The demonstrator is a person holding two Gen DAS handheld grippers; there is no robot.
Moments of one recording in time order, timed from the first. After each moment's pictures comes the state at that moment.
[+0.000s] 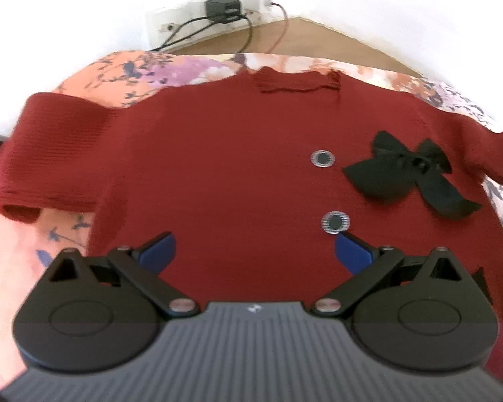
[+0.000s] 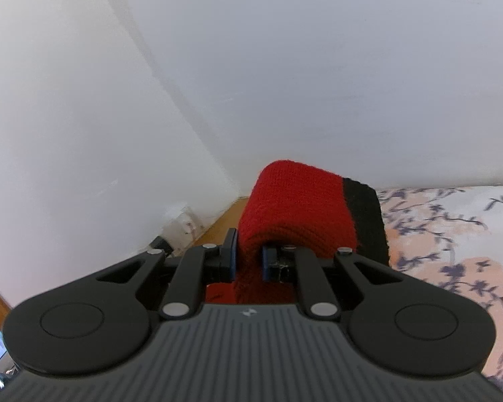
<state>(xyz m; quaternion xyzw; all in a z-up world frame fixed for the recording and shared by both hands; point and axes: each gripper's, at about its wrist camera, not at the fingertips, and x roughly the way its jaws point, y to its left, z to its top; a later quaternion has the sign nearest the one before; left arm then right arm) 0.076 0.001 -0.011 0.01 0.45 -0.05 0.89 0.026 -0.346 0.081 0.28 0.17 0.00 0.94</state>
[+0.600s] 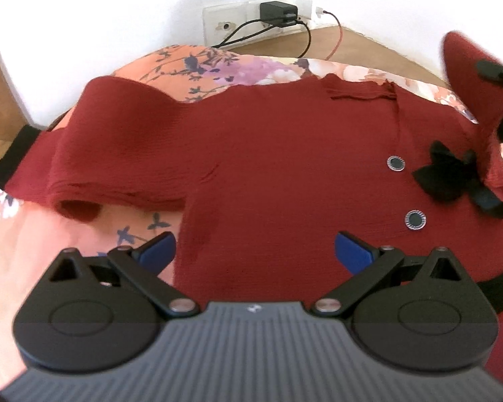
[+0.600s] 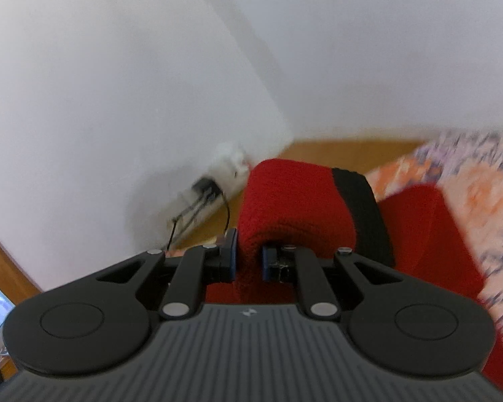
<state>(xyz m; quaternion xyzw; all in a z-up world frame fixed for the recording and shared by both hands) 0.074 0.076 -0.011 0.00 0.45 -0.02 0.90 0.091 -0.216 0.044 0.26 0.24 0.06 0.93</state>
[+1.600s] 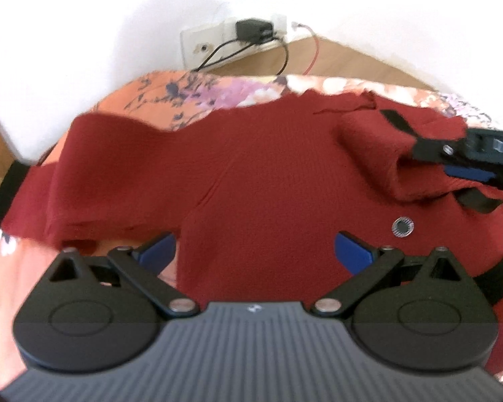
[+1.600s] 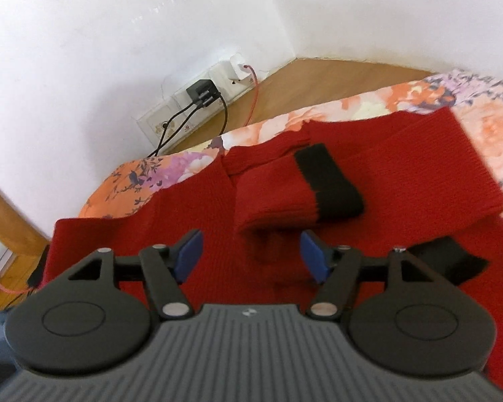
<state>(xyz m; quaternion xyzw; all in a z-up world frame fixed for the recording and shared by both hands) 0.077 0.070 0.007 0.03 0.42 -0.07 0.91 0.092 -0.164 0.002 0.20 0.36 0.07 0.91</state>
